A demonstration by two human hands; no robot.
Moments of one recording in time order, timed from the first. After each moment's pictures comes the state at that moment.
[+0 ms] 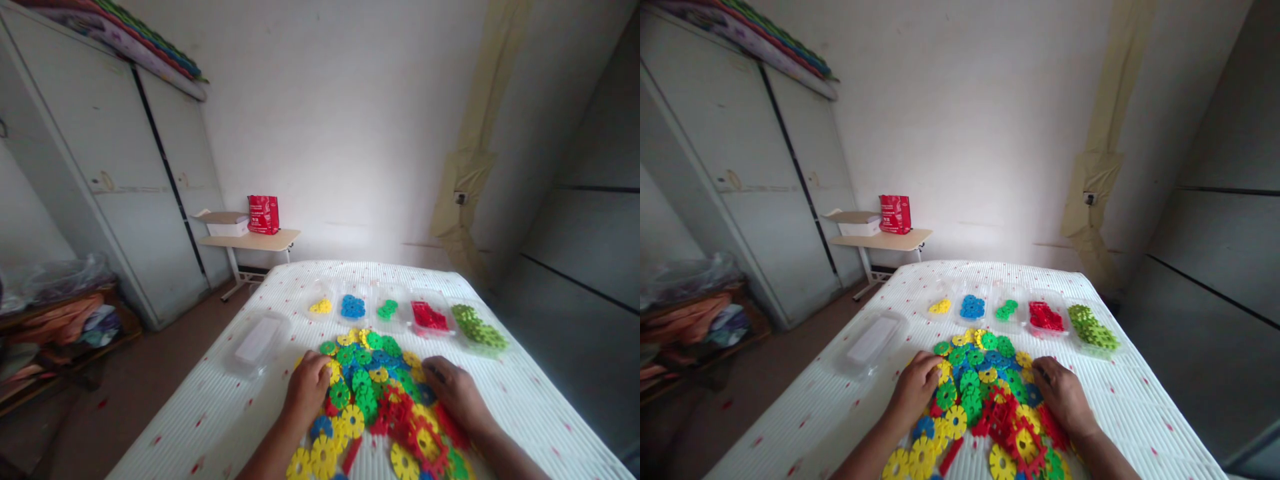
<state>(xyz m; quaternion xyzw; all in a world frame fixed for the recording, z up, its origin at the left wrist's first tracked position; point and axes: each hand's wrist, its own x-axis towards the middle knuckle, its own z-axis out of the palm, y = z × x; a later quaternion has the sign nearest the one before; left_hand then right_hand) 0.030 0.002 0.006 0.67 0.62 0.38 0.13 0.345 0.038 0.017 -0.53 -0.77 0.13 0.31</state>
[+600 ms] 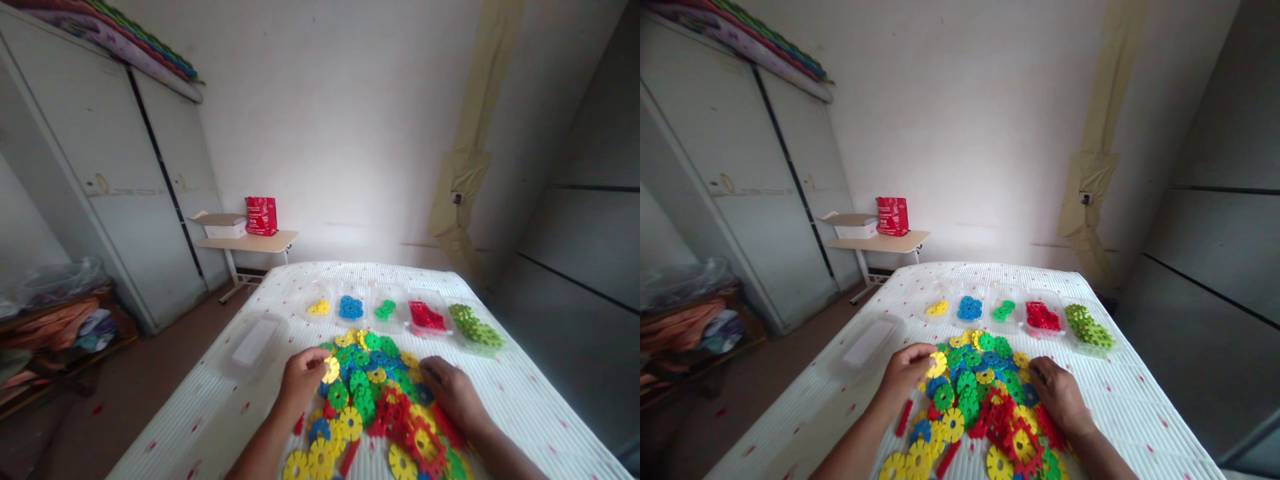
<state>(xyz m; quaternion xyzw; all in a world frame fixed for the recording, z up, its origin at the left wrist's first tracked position) 0.030 0.002 0.033 0.54 0.59 0.50 0.34 0.343 0.036 0.022 -0.54 -0.78 0.14 0.30</state>
